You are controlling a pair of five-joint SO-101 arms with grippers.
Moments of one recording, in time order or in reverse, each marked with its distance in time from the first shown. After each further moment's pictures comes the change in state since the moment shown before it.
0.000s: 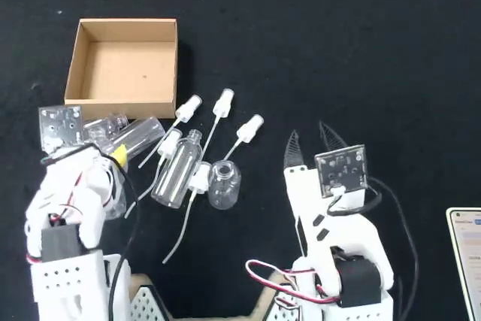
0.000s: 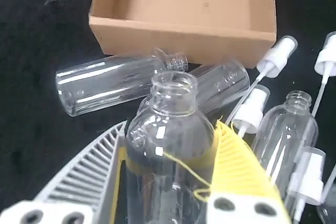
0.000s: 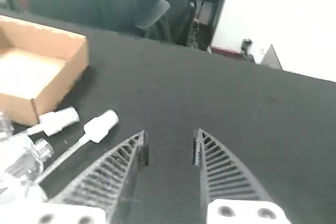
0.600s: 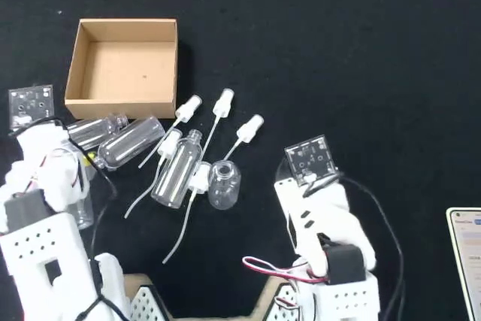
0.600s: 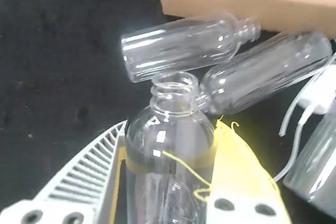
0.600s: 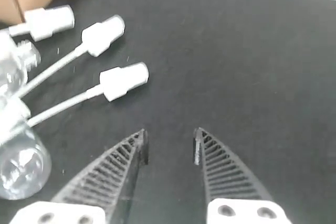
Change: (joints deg) left arm -13.5 20.5 -15.9 7.8 -9.8; right arm 0.7 0.0 12.2 2.9 6.0
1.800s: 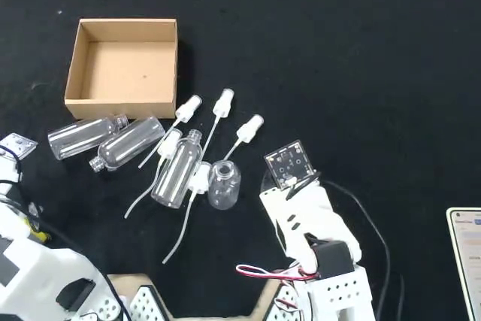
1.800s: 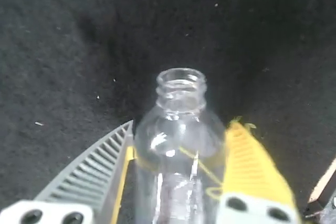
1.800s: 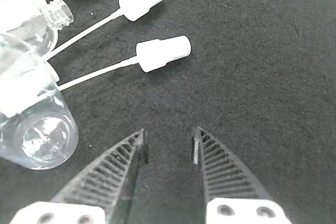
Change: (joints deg) left arm -32.7 62.9 -24.6 -0.5 -68.7; right arm -6.5 0.0 10.3 -2.7 0.0
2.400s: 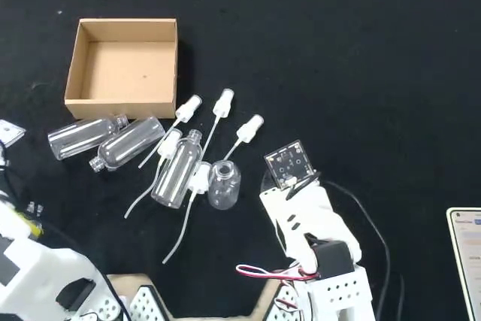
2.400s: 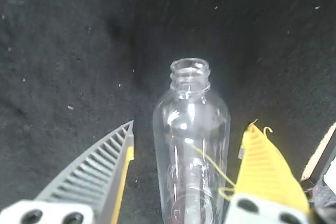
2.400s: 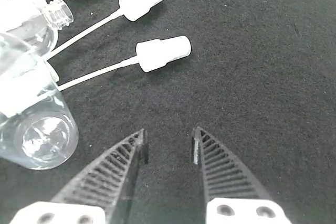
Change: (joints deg) left arm 0.5 0.0 -10.6 10.5 0.0; right arm 0.0 0.0 0.0 0.0 0.0
